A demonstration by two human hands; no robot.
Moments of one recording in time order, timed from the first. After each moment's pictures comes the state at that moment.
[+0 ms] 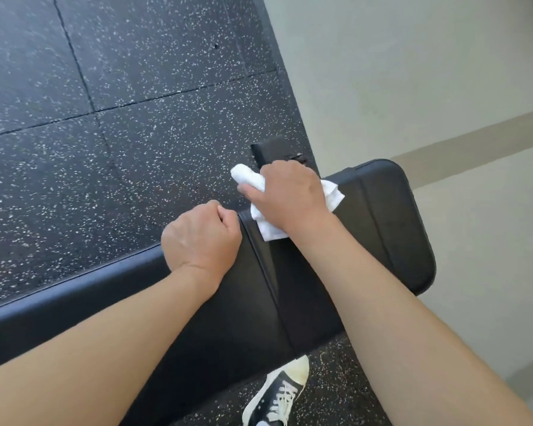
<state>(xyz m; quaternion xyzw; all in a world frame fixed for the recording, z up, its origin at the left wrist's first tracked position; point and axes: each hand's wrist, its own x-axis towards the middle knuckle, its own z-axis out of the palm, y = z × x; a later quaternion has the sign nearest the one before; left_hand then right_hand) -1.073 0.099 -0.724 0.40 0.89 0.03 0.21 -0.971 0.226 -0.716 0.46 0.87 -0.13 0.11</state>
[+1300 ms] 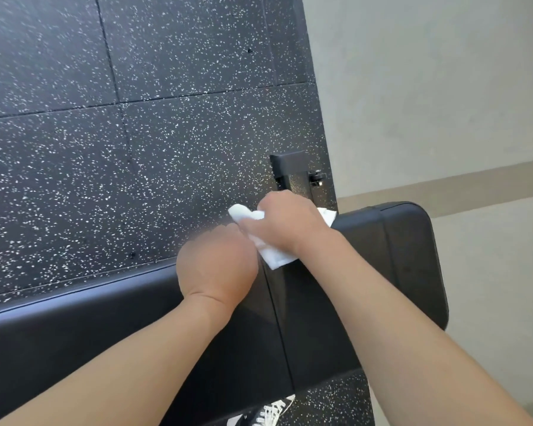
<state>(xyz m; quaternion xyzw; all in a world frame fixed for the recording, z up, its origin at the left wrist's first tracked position) -1.075 0.103 -0.717 0.40 0.89 0.07 0.22 -1.007 0.241 -0.729 0.40 0.84 -0.28 0.23</state>
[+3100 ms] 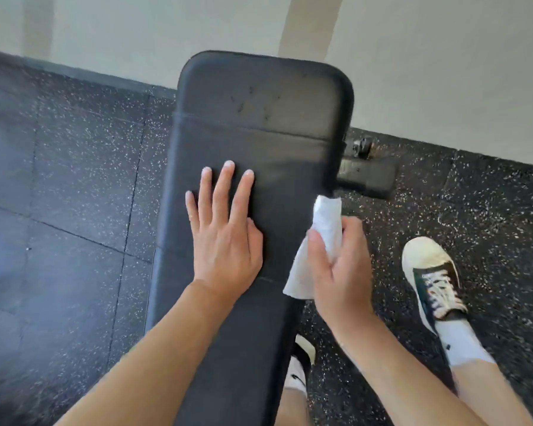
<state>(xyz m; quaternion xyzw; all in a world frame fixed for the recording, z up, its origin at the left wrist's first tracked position) -0.969 0.090 -0.714 0.86 0.49 0.01 0.13 -0.832 -0.032 -0.732 0.79 0.29 -0.32 -0.44</state>
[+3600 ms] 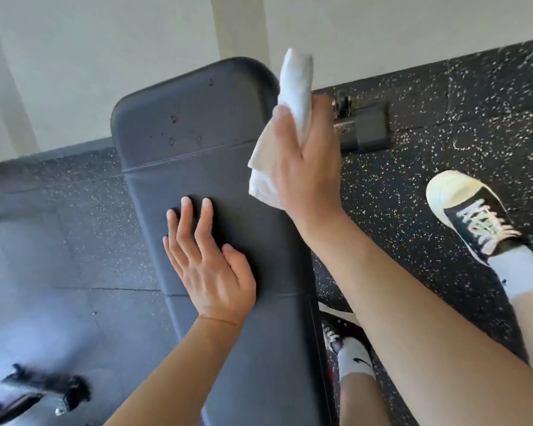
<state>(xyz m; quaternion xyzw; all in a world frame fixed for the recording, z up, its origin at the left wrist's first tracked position) -0.967 0.090 -0.719 0.86 0.49 0.02 0.11 -0.775 0.088 -0.742 0.79 0.05 -0.26 -0.56</state>
